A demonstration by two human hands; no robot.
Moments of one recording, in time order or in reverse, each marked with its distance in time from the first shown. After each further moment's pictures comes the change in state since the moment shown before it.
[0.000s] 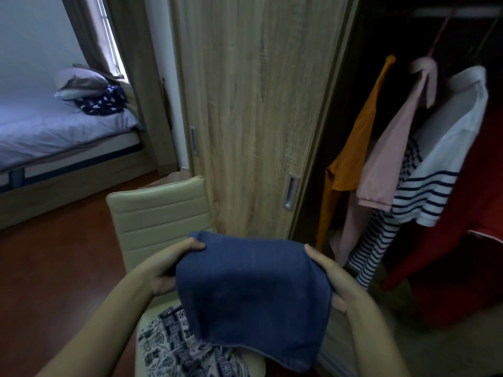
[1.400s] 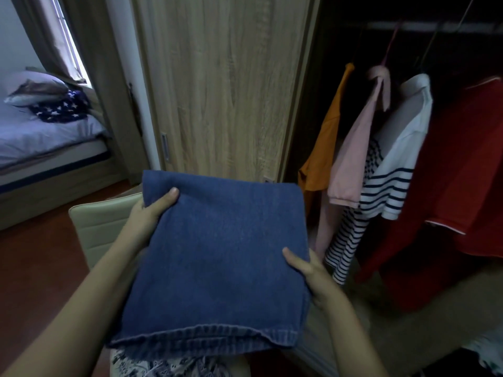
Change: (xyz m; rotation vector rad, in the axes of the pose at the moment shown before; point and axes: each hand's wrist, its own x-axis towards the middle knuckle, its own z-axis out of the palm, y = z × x) left_hand -0.007 0.070 0.036 0.014 0.163 0.476; right_hand -0.021 -0.008 0.014 -0.067 0.030 -0.350
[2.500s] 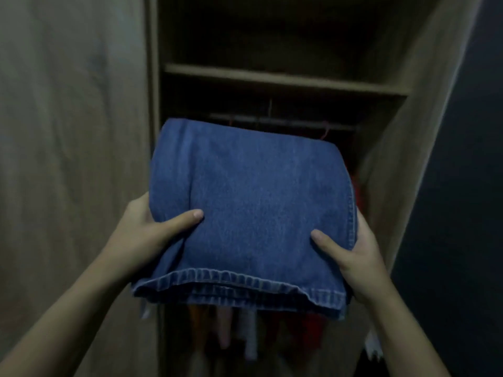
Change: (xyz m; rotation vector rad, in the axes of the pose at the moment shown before) left_hand 0.017 0.128 0.198 0.091 -0.596 0.566; right_hand -0.100 -0.199 -0.076 -0.405 0.728 -0.780
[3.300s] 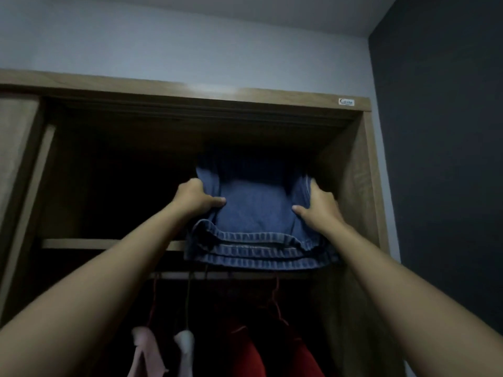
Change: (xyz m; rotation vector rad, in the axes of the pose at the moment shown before) left_hand 0.356 0.190 0.194 0.585 0.128 0.263; right_hand 0.391 -0.121 -0.128 -0.985 0.341 -0.287
